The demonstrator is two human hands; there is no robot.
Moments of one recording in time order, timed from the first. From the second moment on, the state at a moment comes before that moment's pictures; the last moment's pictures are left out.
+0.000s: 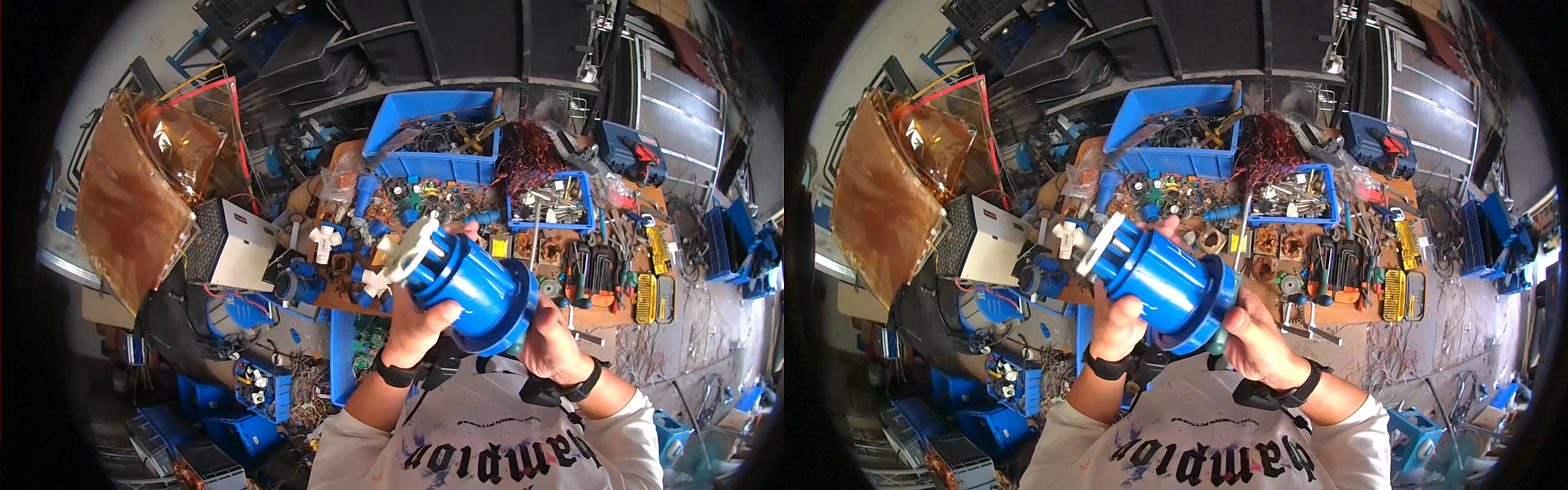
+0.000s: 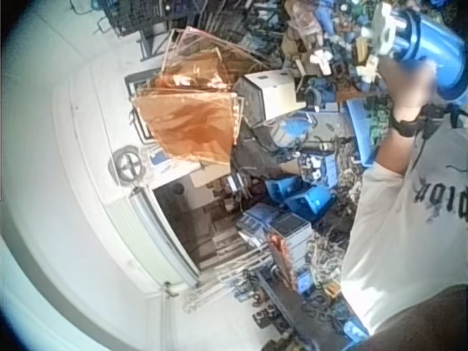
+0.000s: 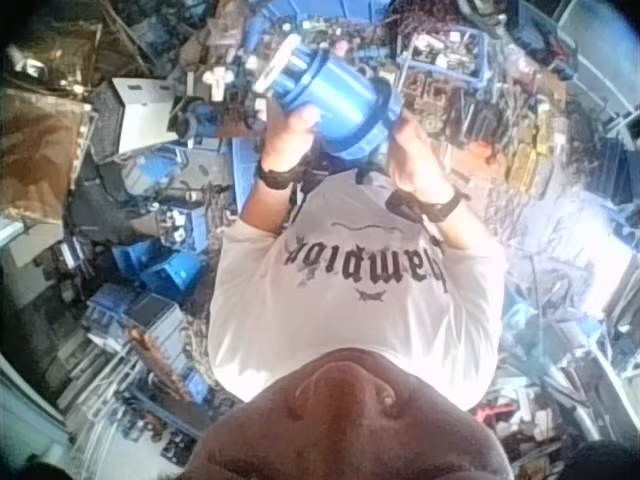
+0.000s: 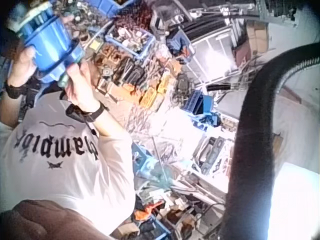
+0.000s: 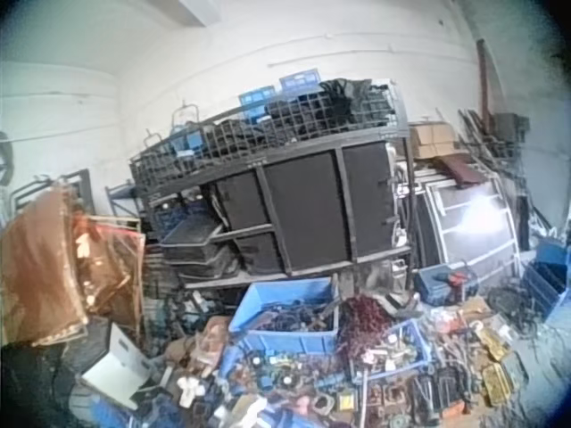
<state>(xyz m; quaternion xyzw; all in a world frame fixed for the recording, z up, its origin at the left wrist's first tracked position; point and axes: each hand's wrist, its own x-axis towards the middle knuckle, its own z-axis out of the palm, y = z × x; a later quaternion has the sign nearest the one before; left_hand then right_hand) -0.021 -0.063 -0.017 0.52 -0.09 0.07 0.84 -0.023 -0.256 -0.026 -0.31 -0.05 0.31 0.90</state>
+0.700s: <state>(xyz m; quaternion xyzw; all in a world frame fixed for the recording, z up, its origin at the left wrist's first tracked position) -0.034 -0.007 0.051 0.78 -0.21 0.16 0.57 -0.035 -0.279 -0.002 -0.47 -0.09 0.24 0.85</state>
